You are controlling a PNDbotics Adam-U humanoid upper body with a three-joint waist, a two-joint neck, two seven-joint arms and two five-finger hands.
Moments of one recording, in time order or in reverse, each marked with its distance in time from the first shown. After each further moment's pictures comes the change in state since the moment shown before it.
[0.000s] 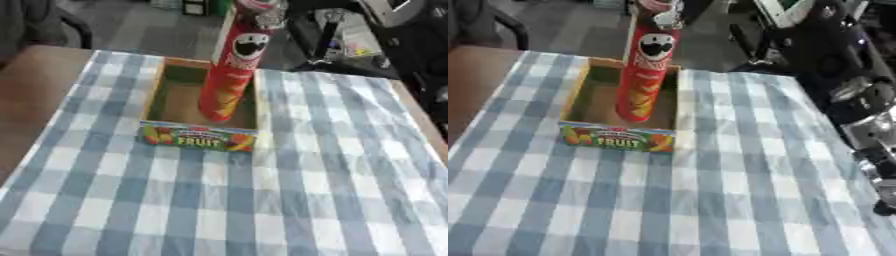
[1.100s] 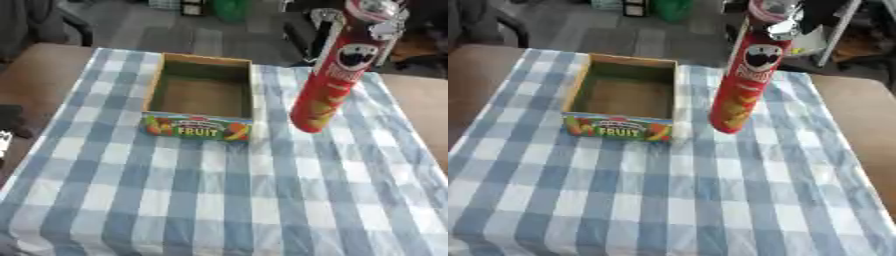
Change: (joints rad) left arm 0.091 0.022 0.043 0.007 -0.020 0.002 0.047; right arm 0.097 -0.120 -0.041 -0.047 -0.118 0.049 0.106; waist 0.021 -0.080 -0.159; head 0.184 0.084
